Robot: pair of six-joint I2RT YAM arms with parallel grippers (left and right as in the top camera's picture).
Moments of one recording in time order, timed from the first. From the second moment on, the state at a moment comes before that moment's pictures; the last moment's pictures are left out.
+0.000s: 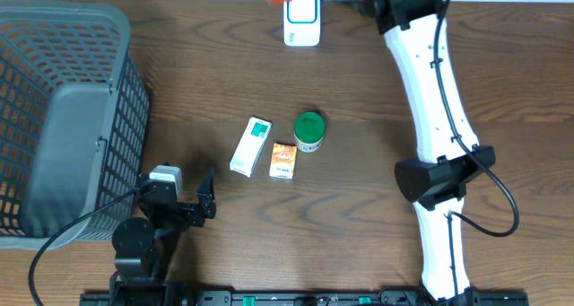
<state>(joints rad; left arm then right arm) -0.03 0.22 0.22 -0.27 0.18 -0.09 0.37 2.35 2.79 -0.95 -0.36 0.45</state>
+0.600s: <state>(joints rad) -0.03 0.22 0.22 -0.27 0.18 -0.09 -0.04 2.29 2.59 -1.53 0.69 0.43</state>
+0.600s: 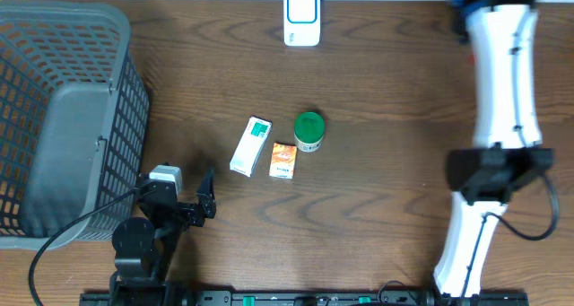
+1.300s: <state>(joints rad) -0.03 0.22 0.22 -0.27 0.18 -0.09 -0.50 2.29 1.84 -1.14 0.51 0.48</state>
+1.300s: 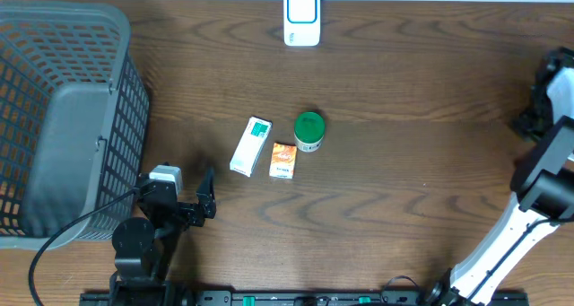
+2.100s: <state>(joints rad) -0.03 0.22 0.22 -0.27 0.18 -0.09 0.44 1.92 1.86 -1.10 -0.13 0.50</state>
